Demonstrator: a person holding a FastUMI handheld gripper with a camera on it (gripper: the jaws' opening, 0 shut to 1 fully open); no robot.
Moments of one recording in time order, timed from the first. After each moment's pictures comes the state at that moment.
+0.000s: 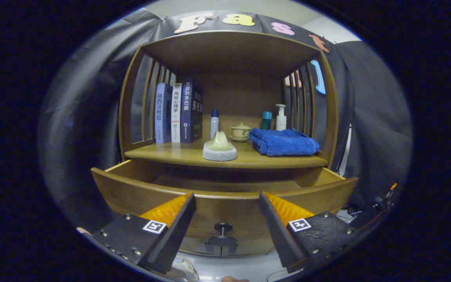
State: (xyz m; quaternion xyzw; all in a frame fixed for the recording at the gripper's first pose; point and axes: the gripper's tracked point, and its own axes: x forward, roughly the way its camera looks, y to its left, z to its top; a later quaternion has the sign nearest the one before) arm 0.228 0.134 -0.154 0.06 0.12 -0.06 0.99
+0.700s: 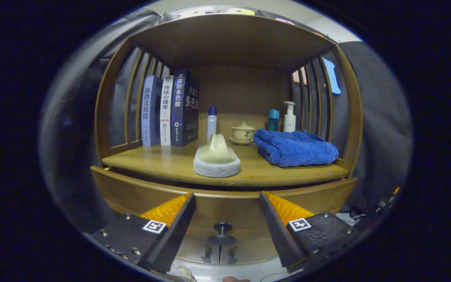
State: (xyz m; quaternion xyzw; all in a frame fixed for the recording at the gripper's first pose) arm 0.306 0.128 -0.161 0.05 0.12 -0.07 0.99
